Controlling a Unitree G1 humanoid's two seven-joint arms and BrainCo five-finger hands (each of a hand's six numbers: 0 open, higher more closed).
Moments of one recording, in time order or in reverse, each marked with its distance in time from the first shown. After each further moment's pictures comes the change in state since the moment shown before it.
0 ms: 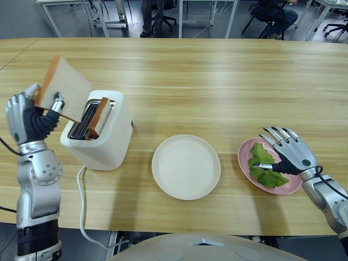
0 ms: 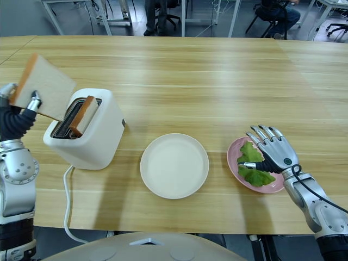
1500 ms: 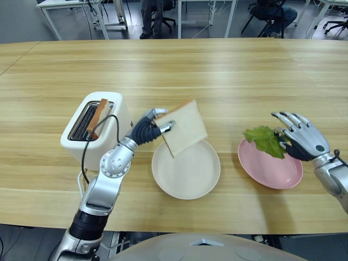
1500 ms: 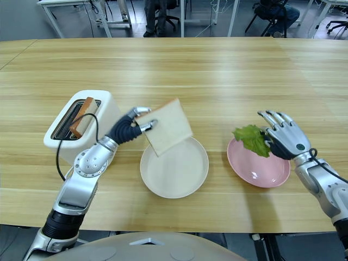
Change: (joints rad) left arm -0.126 -0.094 -0.661 -0.042 -0.280 0.210 -0.655; right arm -0.101 -0.166 0.032 0.018 0.261 -0.069 -0.059
